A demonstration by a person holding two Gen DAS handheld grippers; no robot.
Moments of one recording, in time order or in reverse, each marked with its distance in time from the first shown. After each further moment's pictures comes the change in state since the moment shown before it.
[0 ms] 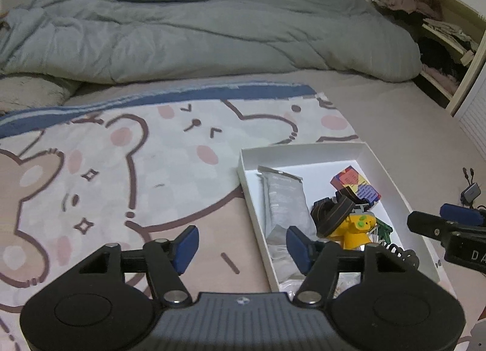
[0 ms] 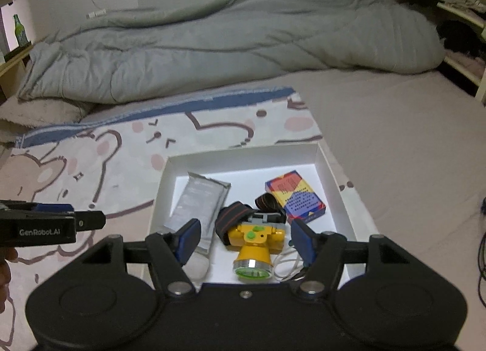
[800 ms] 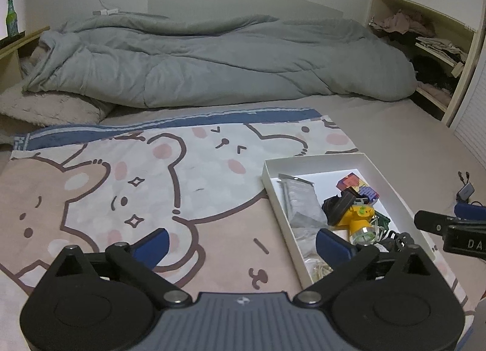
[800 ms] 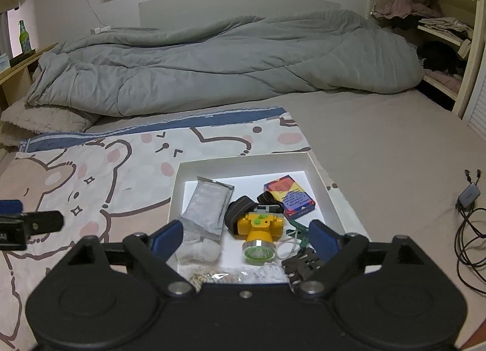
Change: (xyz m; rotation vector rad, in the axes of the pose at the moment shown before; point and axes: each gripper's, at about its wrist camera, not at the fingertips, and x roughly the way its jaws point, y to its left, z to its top) left arm -0.087 0.031 -0.044 0.023 -0.114 0.033; right arm -0.062 0.034 -0.034 -0.003 -0.088 -0.067
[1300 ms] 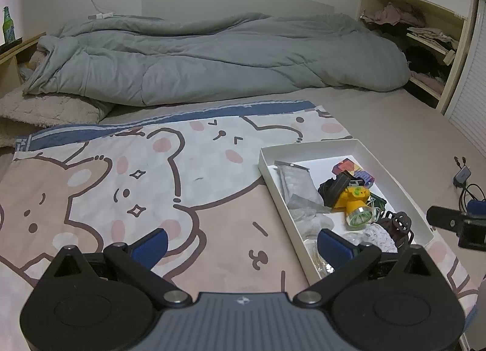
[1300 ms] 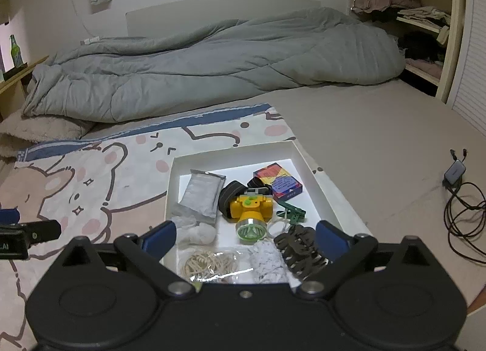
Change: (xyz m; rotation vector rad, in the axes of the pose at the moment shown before) left arm -0.014 -0.005 -0.022 0.040 0.003 0.001; right arm -0.031 -0.004 -0.030 0.061 -0.016 -0.030
